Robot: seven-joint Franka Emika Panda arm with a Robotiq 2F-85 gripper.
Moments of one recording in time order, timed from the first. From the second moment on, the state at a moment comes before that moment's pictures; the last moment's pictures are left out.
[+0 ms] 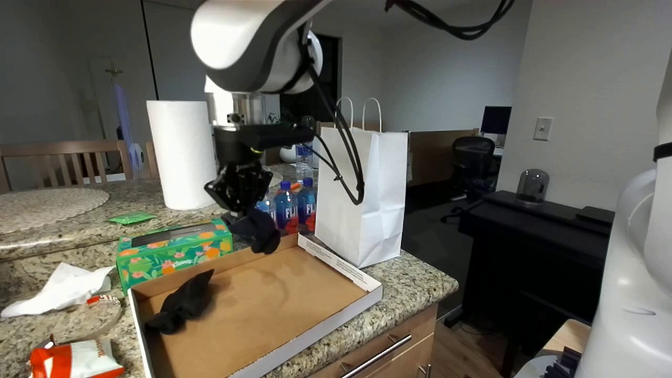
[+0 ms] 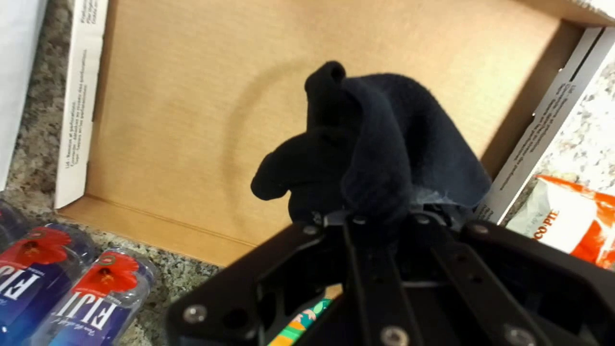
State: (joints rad) arm 0.33 0.04 0.21 -2.08 -0.02 2.15 0.12
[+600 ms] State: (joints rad) arm 0.25 -0.18 0.19 -1.97 0.02 1.83 0.05
